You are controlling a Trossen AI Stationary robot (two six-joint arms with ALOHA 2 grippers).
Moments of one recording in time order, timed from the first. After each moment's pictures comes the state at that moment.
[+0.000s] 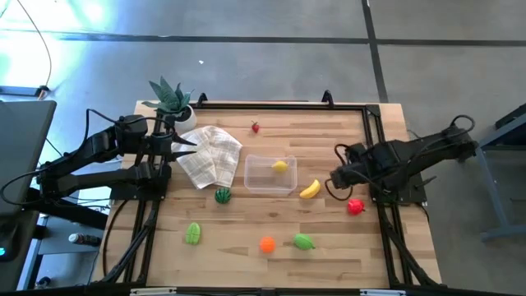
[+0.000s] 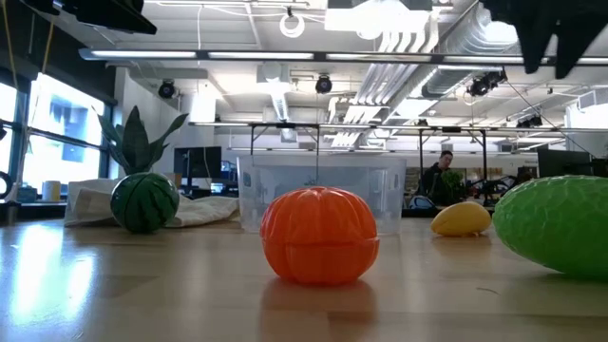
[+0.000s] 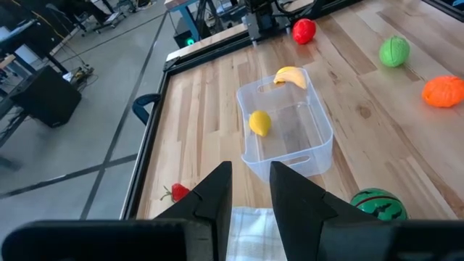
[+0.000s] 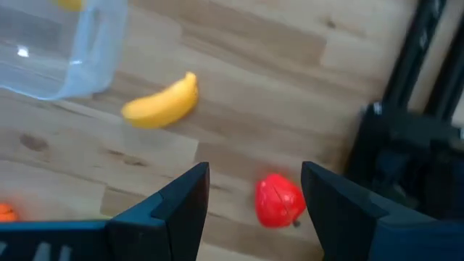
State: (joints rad) left arm 0.48 0.48 0.76 -0.71 0.20 0.52; right arm 0.30 1.21 1.21 -1.52 0.19 1.59
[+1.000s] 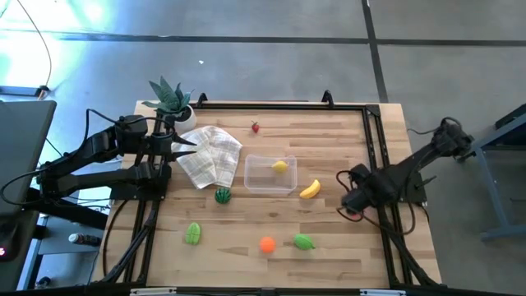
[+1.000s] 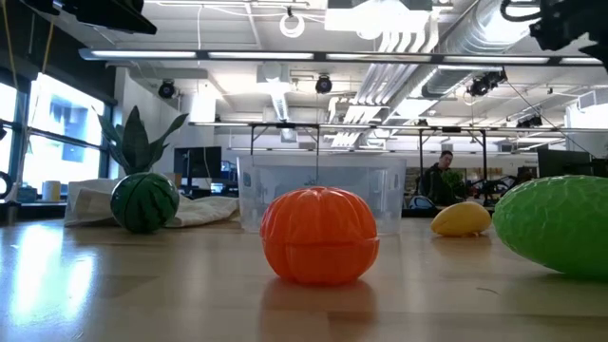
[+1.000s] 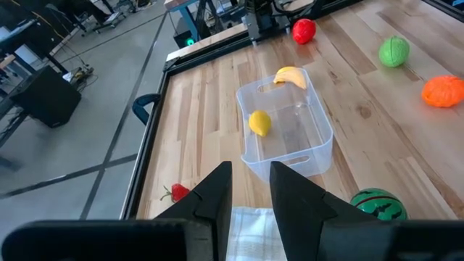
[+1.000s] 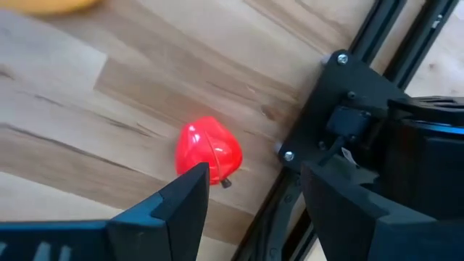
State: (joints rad) left arm 0.48 0.48 0.76 -0.71 0.20 0.52; right arm 0.55 1.25 1.01 -1.53 0.08 1.60
